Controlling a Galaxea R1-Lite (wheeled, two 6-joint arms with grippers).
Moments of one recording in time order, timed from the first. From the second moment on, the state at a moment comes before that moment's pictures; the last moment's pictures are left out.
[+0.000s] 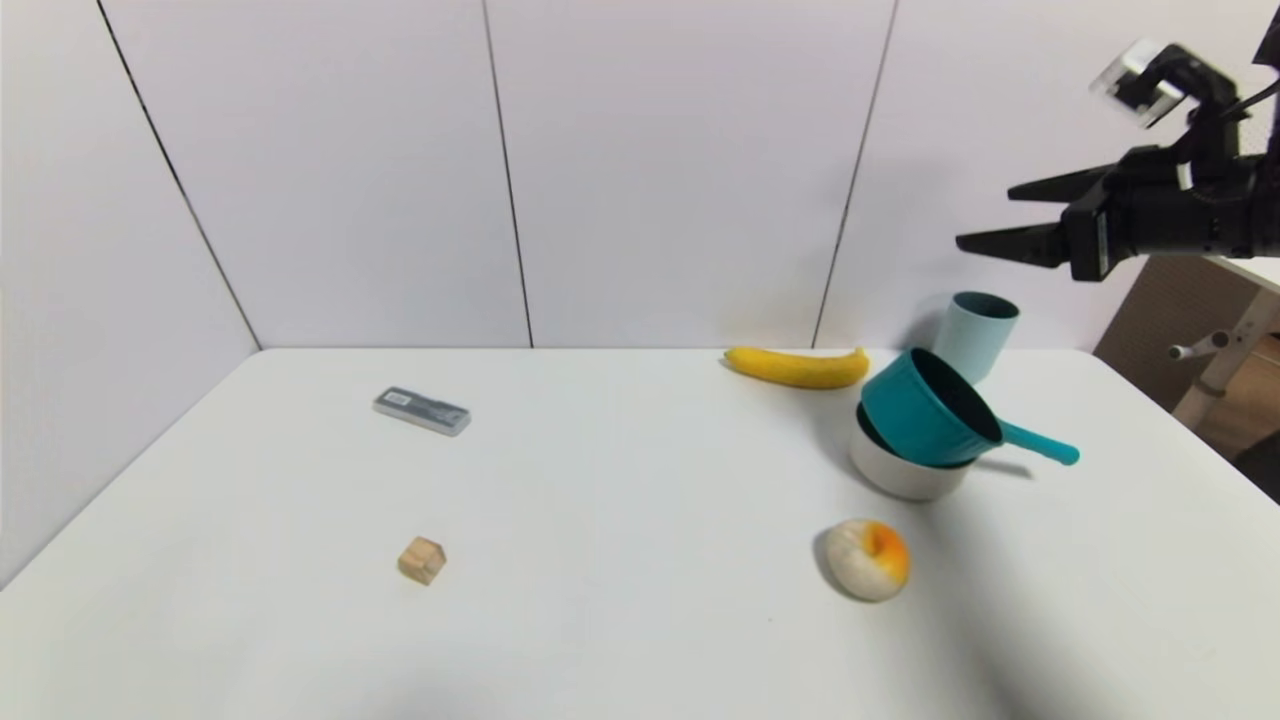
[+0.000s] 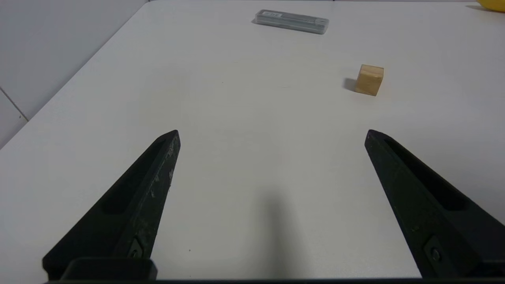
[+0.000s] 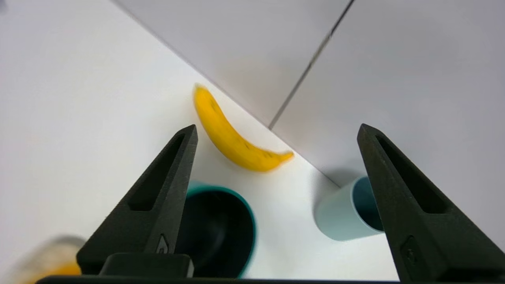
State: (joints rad) left arm -0.01 0.00 0.00 0.00 0.03 -0.02; right arm -0.03 1.65 -1.46 0.10 0.51 -0.49
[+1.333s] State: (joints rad) left arm -0.01 0.00 0.00 0.00 0.03 -0.02; right arm -0.01 0.30 -0.30 0.27 -0.01 -0.15
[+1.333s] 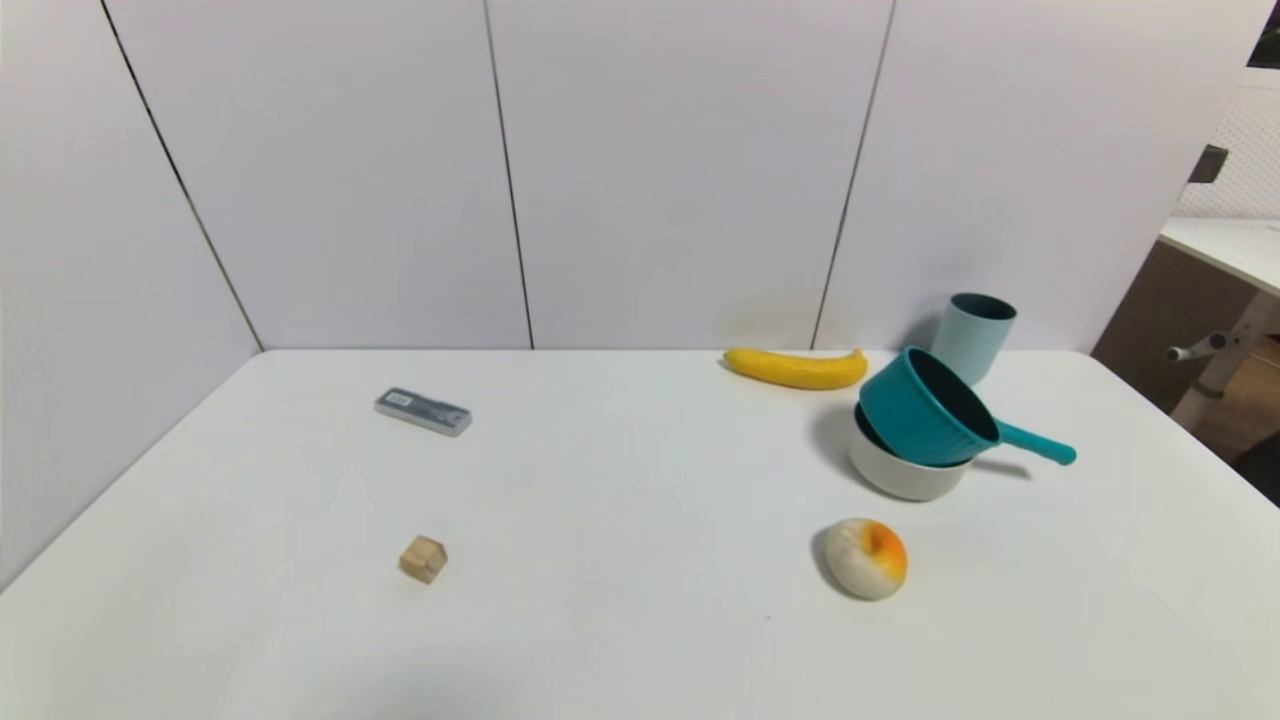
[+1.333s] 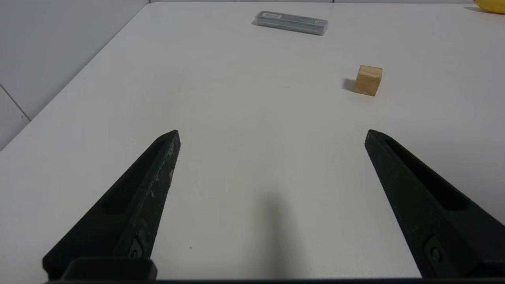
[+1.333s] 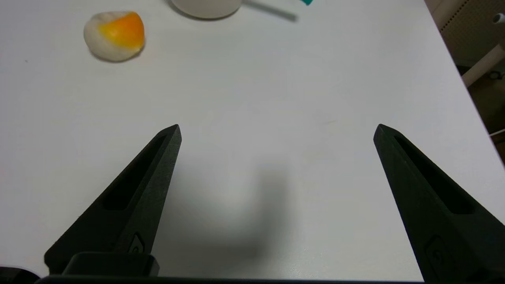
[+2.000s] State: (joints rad) left arm -0.01 0.00 0.00 0.00 0.03 -0.02; right arm 0.00 0.00 -0.03 0.08 0.00 -0.05
